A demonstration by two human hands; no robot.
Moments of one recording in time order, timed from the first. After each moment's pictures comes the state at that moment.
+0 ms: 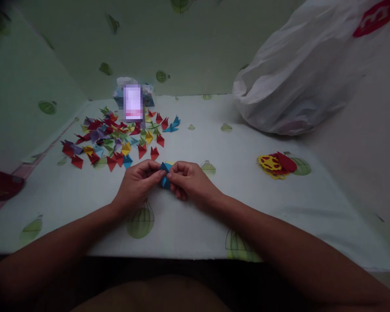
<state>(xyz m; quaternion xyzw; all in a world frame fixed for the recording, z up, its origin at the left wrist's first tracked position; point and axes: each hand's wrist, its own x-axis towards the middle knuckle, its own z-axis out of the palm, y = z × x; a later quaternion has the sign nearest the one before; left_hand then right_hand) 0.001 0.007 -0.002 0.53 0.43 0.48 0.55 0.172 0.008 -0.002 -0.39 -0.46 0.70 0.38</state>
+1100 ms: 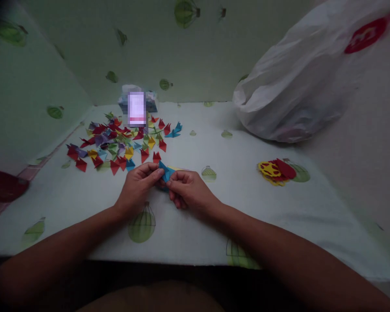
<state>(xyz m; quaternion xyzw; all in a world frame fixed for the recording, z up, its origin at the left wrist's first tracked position) 0.002 0.010 -0.001 0.49 0.45 0.50 0.56 0.164 -0.001 0.001 -0.41 -0.44 0.71 0.37</state>
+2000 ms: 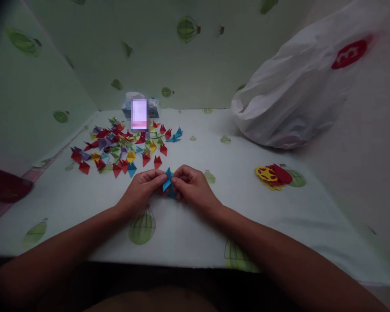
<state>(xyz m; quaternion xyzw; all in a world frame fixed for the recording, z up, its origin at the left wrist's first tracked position) 0.000 0.009 -0.001 0.48 0.41 0.43 0.64 0.173 0.009 0.002 -0.43 -0.54 0.59 0.41</state>
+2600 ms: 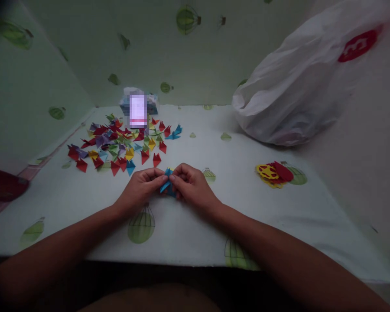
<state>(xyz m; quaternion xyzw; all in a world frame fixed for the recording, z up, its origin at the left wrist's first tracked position) 0.000 0.008 0.006 0.51 0.44 0.42 0.61 0.172 0.007 0.003 -0.43 -0.56 0.59 0.40</state>
